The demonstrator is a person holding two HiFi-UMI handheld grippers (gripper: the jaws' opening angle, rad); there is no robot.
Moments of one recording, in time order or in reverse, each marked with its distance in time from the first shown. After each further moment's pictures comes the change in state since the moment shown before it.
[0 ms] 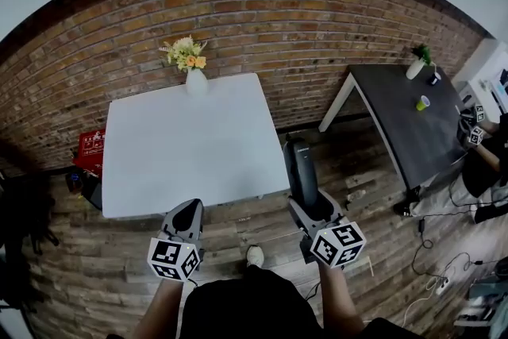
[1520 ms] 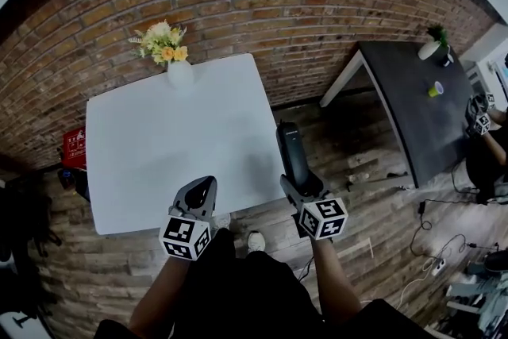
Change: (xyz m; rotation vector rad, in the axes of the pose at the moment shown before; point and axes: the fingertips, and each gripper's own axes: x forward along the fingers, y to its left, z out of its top) left arm 0.155 0.029 -0.005 0.005 0.125 -0.106; right arm 0.142 -0.099 -0.056 -0.013 0.166 -0.105
